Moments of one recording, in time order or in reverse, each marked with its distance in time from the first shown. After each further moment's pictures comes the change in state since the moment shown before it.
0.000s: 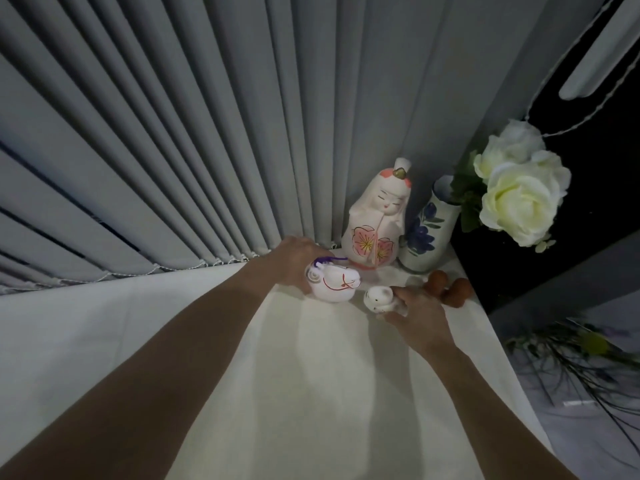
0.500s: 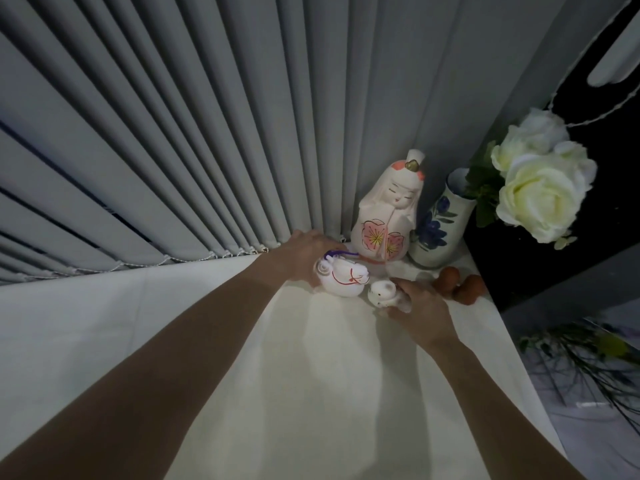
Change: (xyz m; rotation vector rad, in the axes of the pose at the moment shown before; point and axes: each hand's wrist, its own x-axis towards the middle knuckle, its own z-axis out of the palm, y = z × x) left_hand -0.003 0.006 0.002 -0.010 0.034 -0.029; right_hand 0.004 -0.002 0.007 0.020 -0.033 0.009
